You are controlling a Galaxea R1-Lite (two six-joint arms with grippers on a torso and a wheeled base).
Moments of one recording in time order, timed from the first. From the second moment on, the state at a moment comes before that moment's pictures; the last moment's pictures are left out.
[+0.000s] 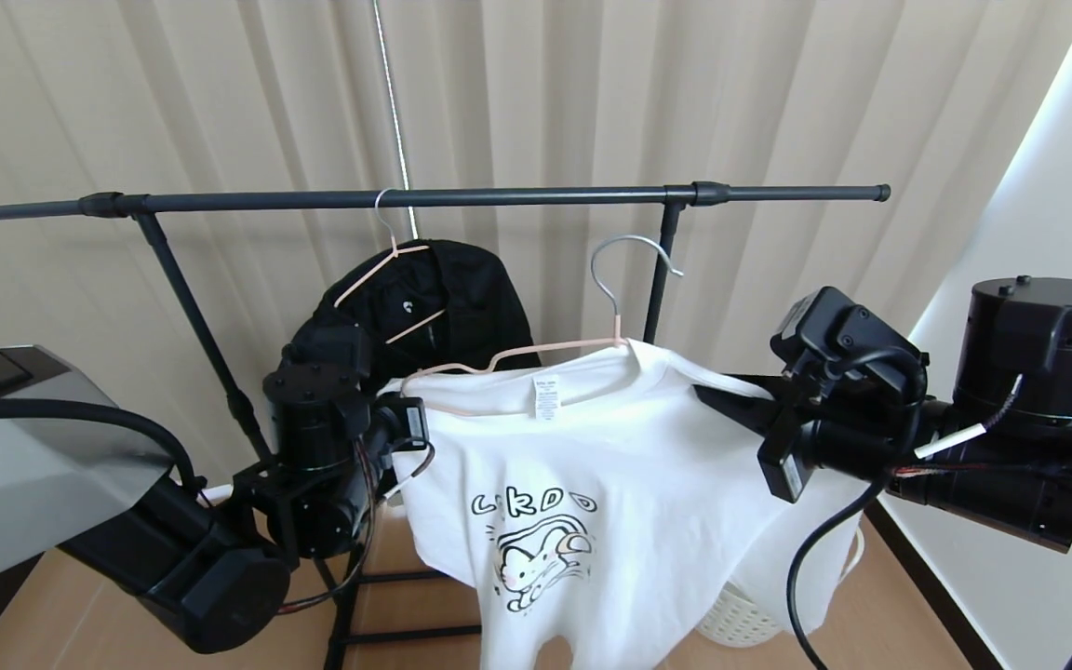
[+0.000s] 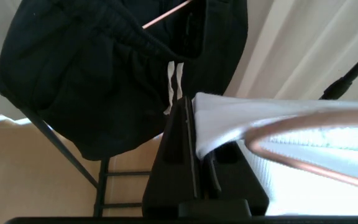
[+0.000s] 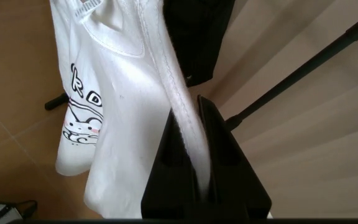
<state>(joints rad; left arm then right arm) -0.47 2.02 -0.66 -1.18 0.51 -0.10 0.52 1.57 -0.69 -0.61 0.11 -0.43</state>
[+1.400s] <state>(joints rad) -0.48 1.94 -0.64 -1.17 0.46 -0.03 0.45 1.53 -0.62 -0.64 0.17 -0.49</state>
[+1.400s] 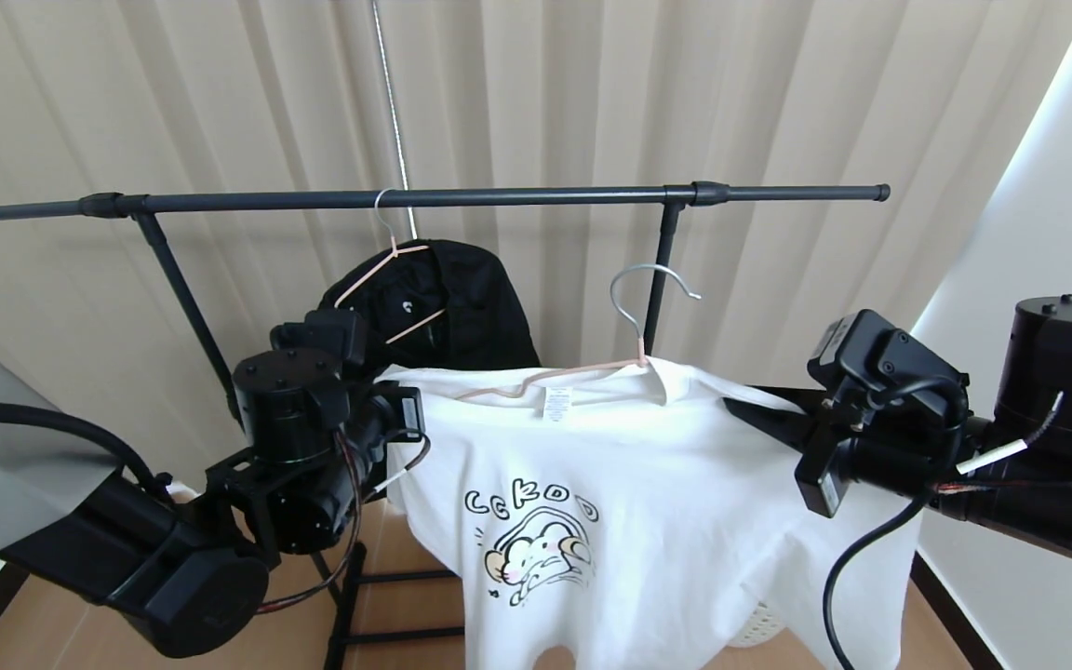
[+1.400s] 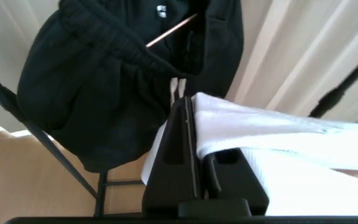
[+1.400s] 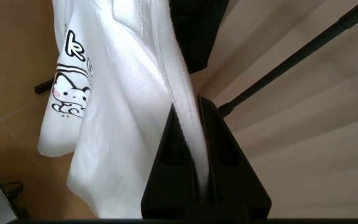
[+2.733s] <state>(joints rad) -0.62 1.83 -0.72 -1.05 0.46 0.26 0.48 1.78 -0.47 -1.15 0.06 -0.32</state>
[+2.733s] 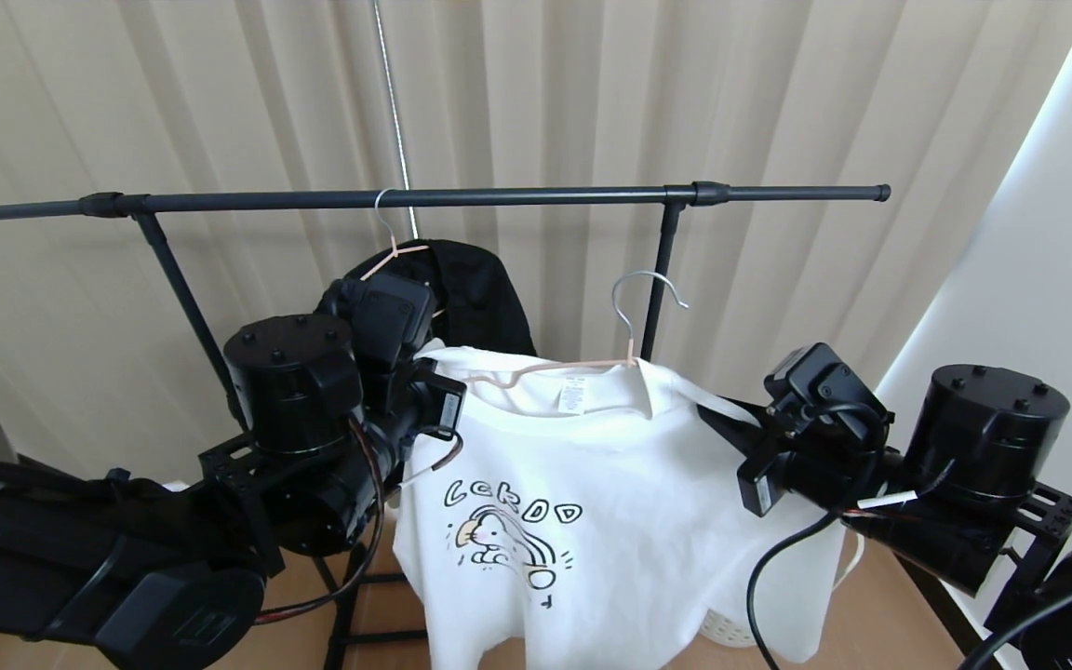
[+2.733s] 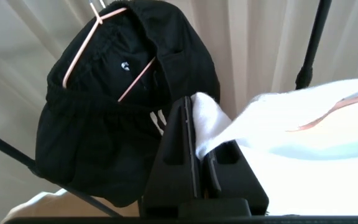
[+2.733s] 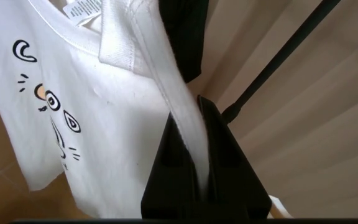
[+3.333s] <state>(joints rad) -0.69 1.82 -0.80 -0.98 0.46 0.27 0.48 1.81 -0.47 -1.19 0.06 -0.30</state>
